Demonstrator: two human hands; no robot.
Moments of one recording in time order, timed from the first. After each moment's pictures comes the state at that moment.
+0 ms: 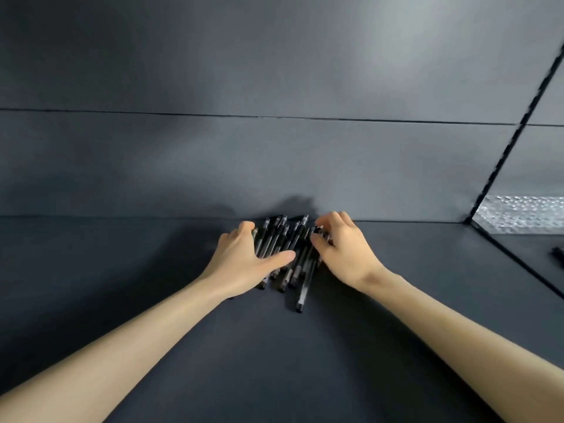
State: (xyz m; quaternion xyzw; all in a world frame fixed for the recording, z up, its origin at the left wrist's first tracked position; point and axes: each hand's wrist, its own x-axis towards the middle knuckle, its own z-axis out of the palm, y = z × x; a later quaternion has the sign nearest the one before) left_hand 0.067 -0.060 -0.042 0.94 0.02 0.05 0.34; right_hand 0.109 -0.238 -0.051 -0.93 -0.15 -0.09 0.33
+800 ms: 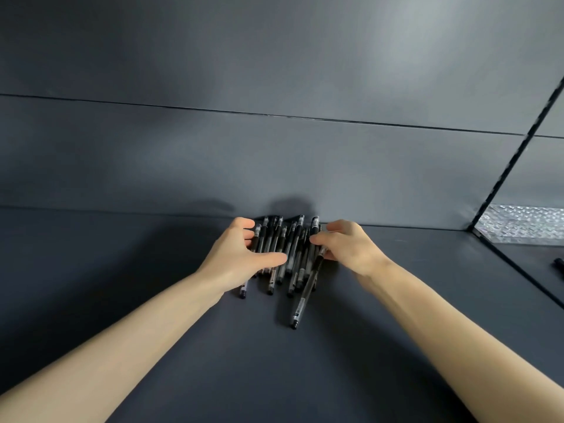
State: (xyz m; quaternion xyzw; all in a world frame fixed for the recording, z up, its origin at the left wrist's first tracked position) left_hand 0.076 -0.043 -0.047 0.84 0.03 0.03 0.54; right_hand 0.118 -0.226 -0.038 -0.82 0.02 0.05 0.57
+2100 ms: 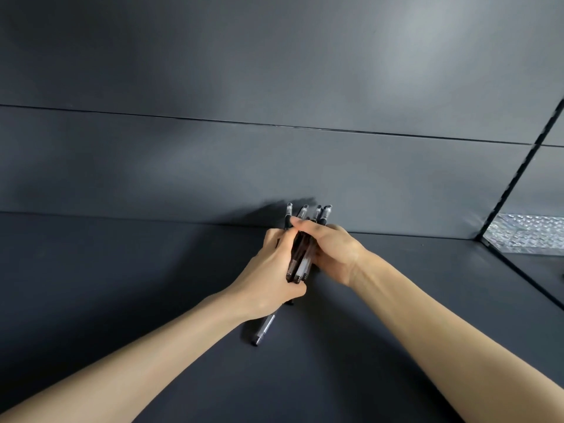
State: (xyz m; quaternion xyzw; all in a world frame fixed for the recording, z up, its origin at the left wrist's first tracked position) left_hand 0.068 -0.066 -0.050 0.91 -0.17 0.03 0.37; right_hand 0.124 -0.193 -0.028 -0.62 0.00 0.19 0.76
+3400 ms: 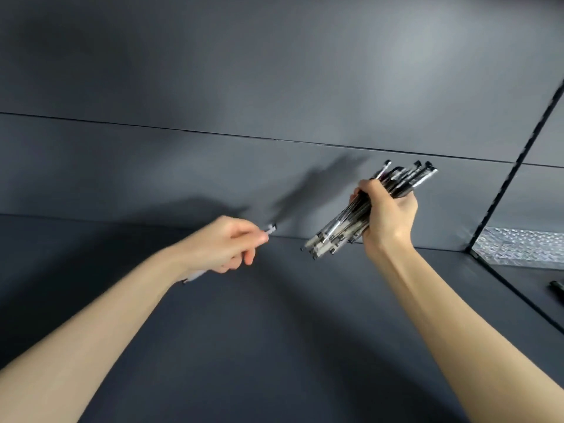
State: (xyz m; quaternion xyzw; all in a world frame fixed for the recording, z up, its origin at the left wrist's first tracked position) left_hand 0.073 -0.008 -0.004 0.84 -0.09 -0.05 0.53; right_hand 0.121 -0.228 0.024 -0.52 0.01 -0.22 0.82
